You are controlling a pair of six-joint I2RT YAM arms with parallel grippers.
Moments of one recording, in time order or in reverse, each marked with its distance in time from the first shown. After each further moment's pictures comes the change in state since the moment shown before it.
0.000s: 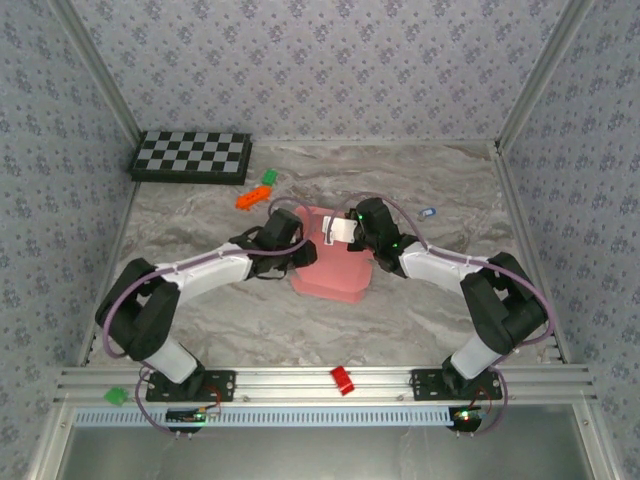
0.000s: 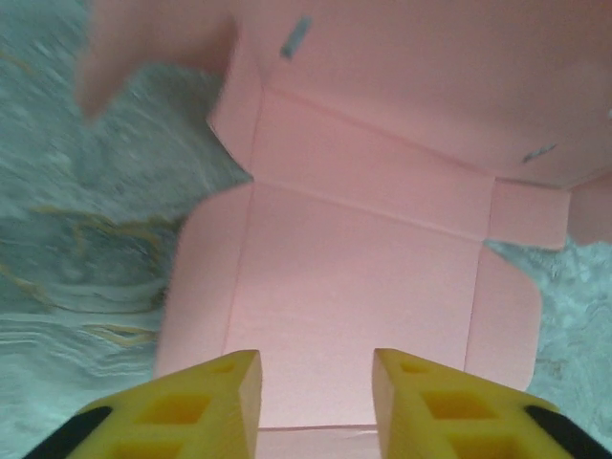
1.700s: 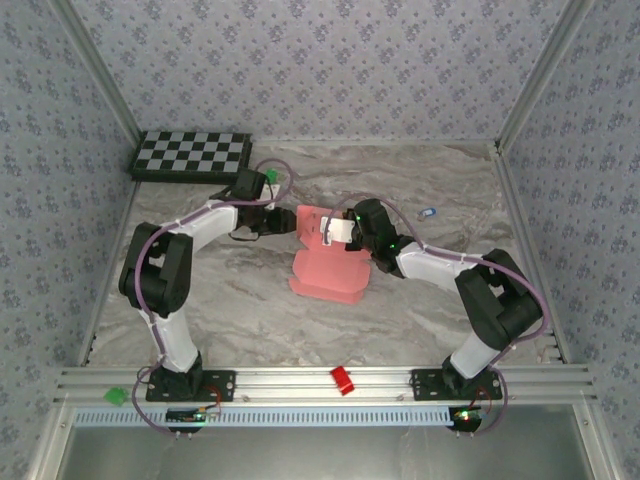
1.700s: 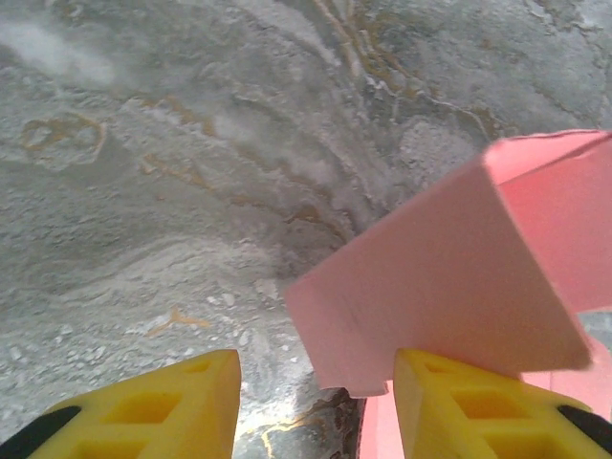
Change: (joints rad) left arm 0.326 0.290 0.295 -0.140 0.351 0.428; right arm 0.008 0.031 -0.002 0.052 0.013 -0.016
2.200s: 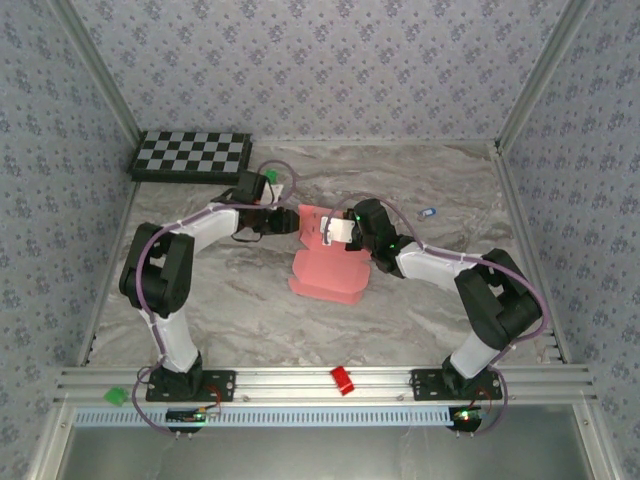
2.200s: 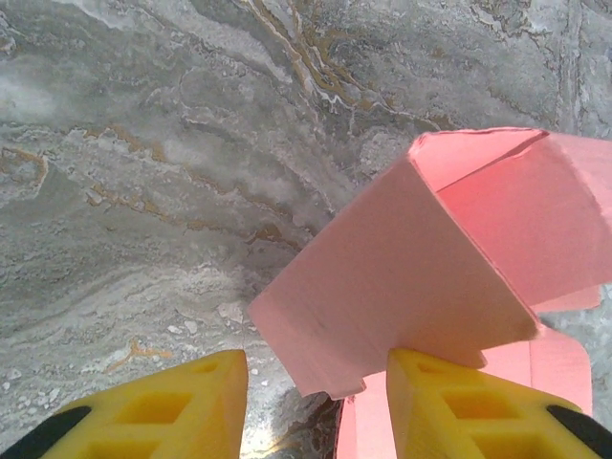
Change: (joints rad) left arm -0.002 -0.003 -0.043 0.095 0.043 0.014; right arm 0.000 0.002 0.000 0.001 0.008 0.000
